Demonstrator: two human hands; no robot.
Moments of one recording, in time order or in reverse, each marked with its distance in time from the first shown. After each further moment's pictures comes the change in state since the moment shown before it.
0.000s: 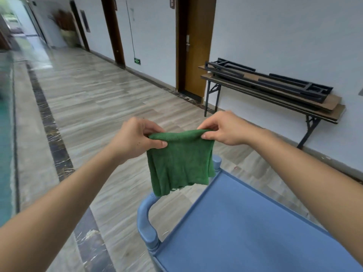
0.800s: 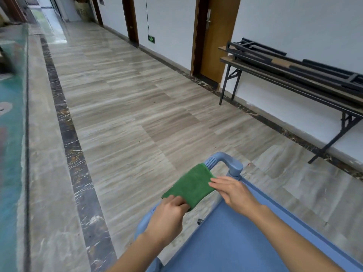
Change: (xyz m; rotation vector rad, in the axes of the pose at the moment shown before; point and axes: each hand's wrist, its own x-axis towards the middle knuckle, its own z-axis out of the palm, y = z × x) left_hand -0.031 -0.166 0.185 0.614 -0.136 0.113; right_hand 0.006 0.153 0.234 -0.048 0.064 0.019
